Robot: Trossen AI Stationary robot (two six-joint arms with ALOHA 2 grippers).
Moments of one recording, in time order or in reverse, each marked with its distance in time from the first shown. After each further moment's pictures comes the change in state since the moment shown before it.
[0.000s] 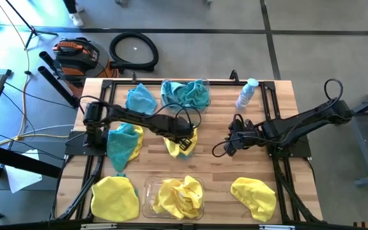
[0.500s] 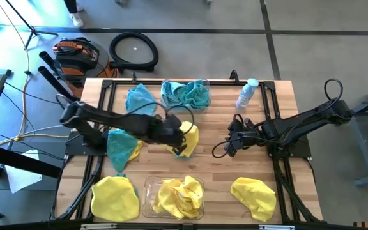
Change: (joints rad) left arm -0.191 -0.242 0.223 -0.272 -0.233 -0.031; right arm 0.000 0.001 0.000 -0.006 0.000 -0.062
